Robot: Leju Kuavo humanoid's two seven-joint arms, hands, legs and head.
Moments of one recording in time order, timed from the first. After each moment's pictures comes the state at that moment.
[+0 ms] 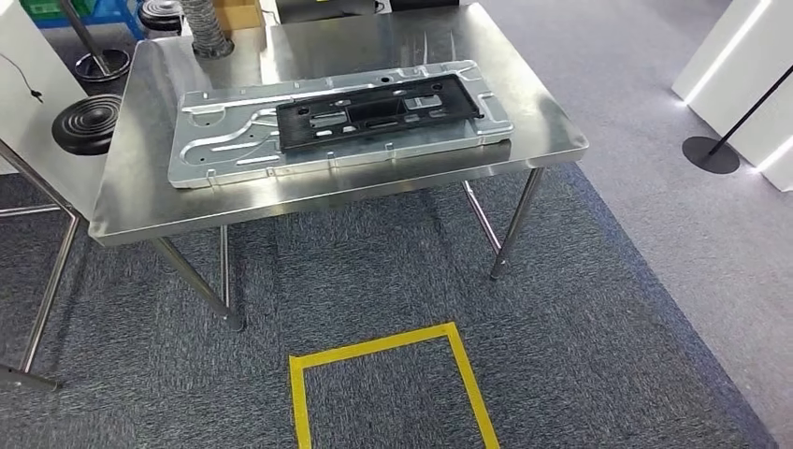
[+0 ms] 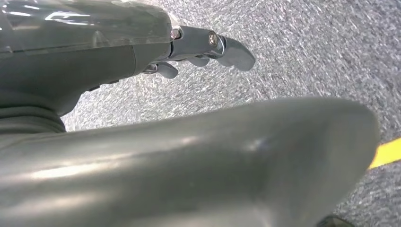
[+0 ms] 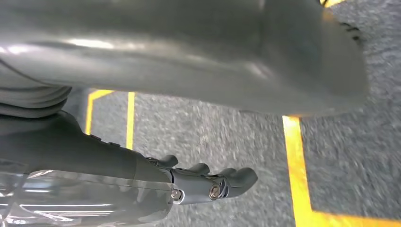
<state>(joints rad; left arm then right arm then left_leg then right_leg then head) -0.09 -0.08 1.03 -0.19 -1.34 0.01 -0.13 -0.09 0.11 -0.69 -0.18 0.66 -0.06 0.02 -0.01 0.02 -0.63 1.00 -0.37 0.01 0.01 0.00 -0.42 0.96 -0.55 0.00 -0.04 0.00</state>
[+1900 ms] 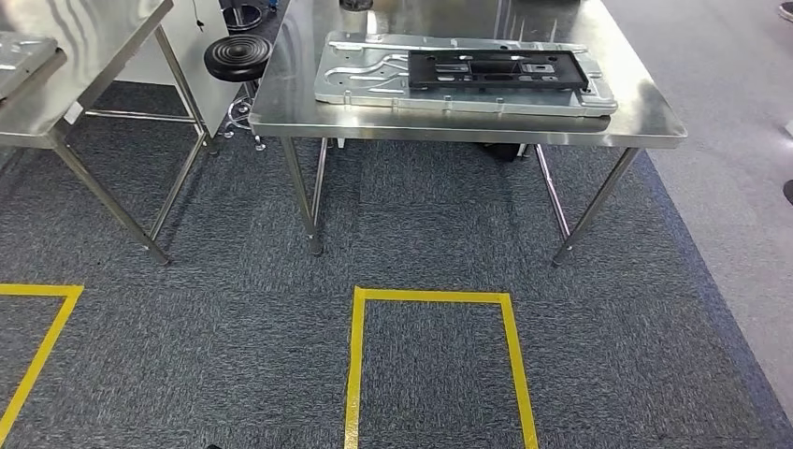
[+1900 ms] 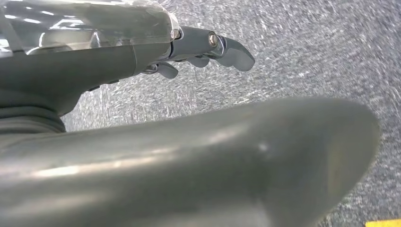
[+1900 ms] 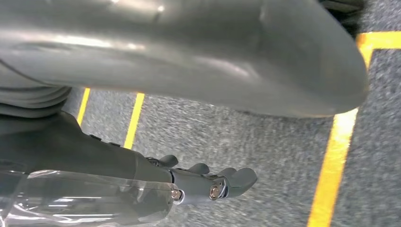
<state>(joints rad) -0.10 -0.08 0.99 -0.19 -1.39 0.04 -0.15 -0.09 0.14 -0.70 -0.18 0.75 -0.04 -0.09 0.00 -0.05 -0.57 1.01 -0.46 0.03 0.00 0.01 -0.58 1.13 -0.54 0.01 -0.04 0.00</state>
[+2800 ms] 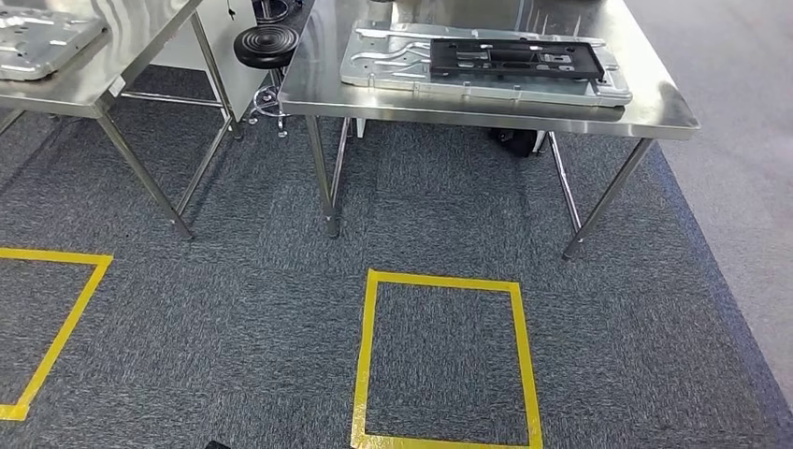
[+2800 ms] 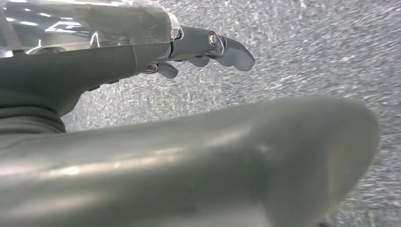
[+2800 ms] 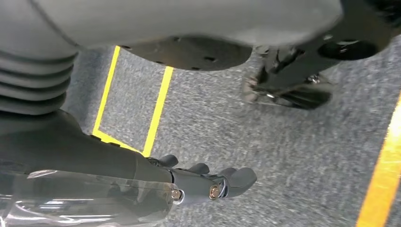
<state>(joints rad) -0.11 -0.09 0.99 -0.19 -1.38 0.03 -0.14 -0.10 0.14 -0.70 -0.18 0.78 -0.07 -0.03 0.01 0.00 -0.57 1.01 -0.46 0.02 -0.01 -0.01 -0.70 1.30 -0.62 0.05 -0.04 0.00</state>
